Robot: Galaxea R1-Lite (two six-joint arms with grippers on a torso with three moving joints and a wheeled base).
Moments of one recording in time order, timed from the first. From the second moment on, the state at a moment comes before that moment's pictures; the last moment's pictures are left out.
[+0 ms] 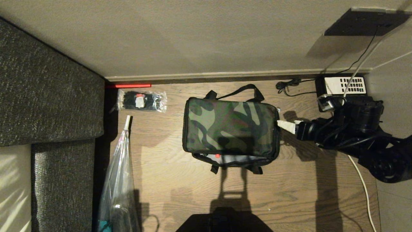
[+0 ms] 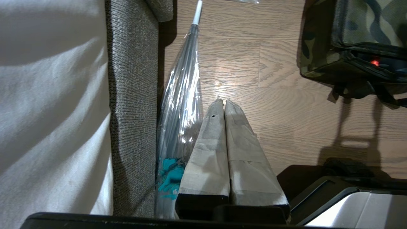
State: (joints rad) left arm 0.00 0.00 0.00 0.00 0.01 -0.01; right arm 0.12 1.88 -0.72 -0.96 0.35 0.17
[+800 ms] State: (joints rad) left arm 0.00 0.00 0.00 0.00 0.01 -0.01; right arm 0.34 1.75 -0.69 -0.73 0.34 0.43
